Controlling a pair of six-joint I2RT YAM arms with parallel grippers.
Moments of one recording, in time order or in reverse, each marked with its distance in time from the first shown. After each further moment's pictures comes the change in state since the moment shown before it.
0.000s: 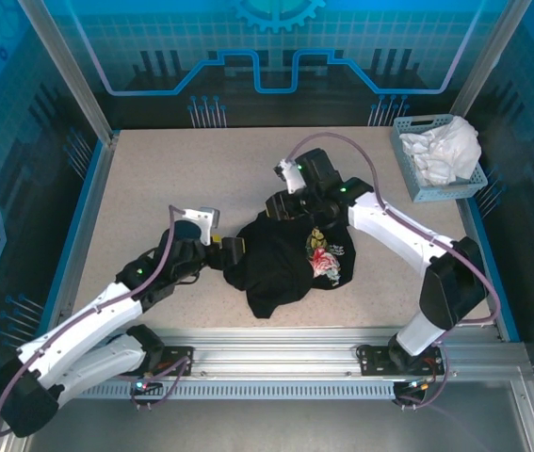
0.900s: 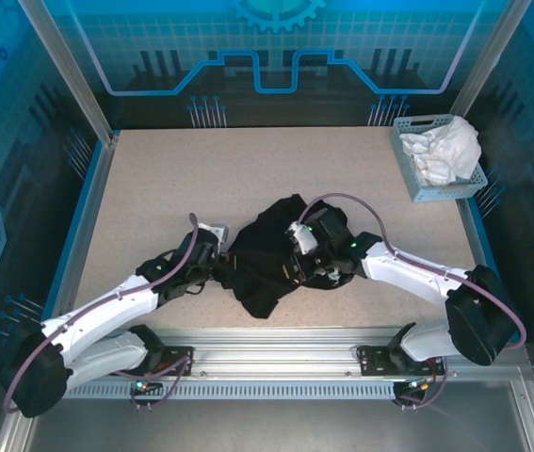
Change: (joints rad) left arm 0.010 0.115 -0.083 -0.063 -0.022 -0.046; right arm 0.134 -0.234 -0.521 0.167 -0.118 0.096
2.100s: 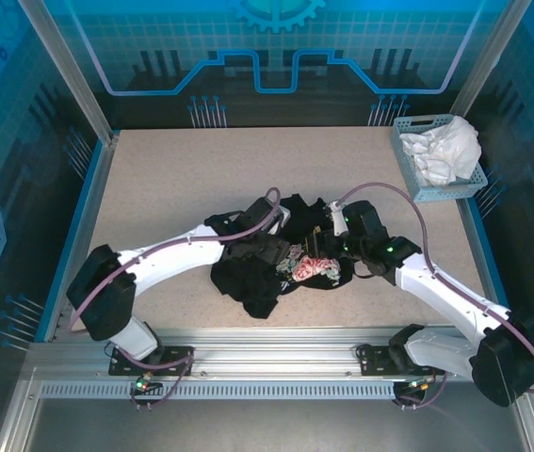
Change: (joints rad) left arm -0.183 0.598 0.590 -0.176 -0.066 0.306; right arm -0.202 -0.251 -0.070 -0.010 0.300 -0.050
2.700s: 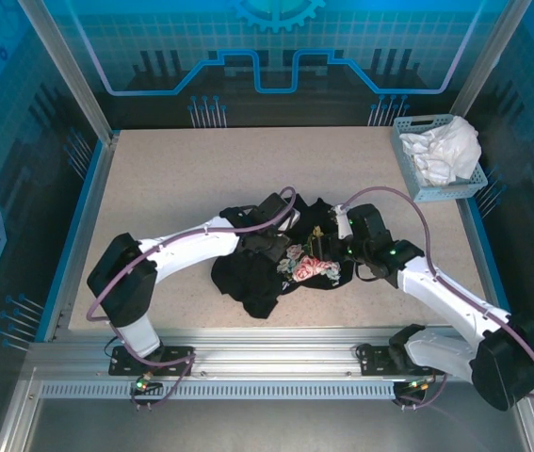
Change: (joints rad) left arm -0.001 0.105 0.098 -0.057 0.008 0.069; right arm -0.032 -0.024 -0.045 0.002 -0.017 0.000
